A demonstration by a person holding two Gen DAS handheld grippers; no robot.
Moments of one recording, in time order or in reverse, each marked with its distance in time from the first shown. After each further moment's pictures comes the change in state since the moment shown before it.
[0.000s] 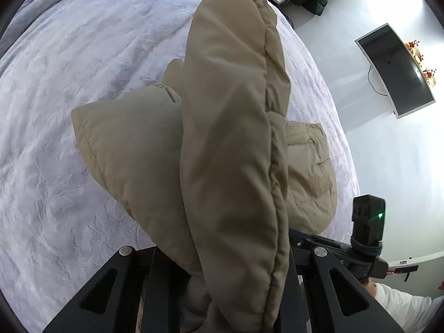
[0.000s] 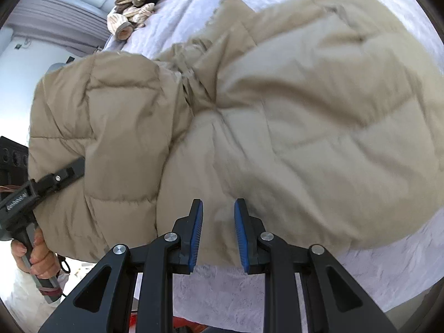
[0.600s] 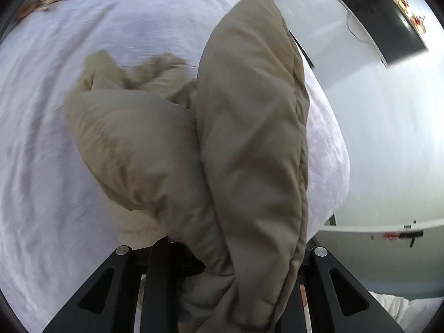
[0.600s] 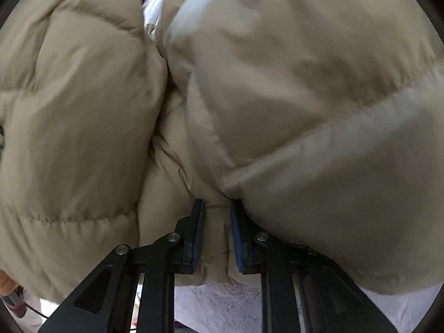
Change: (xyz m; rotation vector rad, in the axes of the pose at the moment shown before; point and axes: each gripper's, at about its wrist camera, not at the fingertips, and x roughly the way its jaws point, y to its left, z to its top) left arm 0.074 -0.148 0.050 0.198 0.211 -0.015; right arm 0.045 -0.064 0.008 0.141 0.049 0.217
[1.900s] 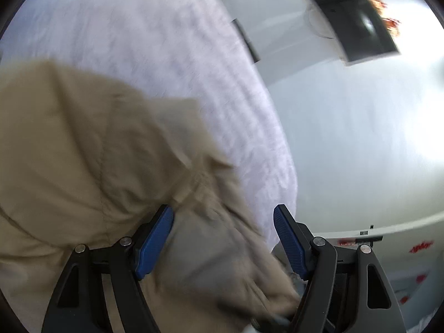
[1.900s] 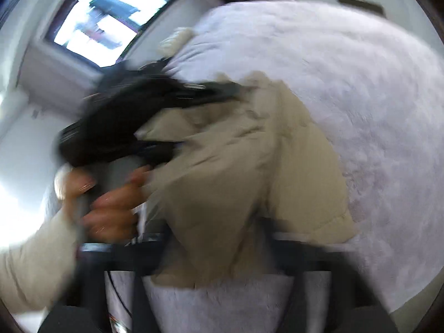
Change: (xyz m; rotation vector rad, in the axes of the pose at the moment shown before) left arm 0.104 -0.084 0.094 0.058 -0.001 -0.319; right arm -0.186 -0.022 -0.013 0.041 -0.478 -0.069
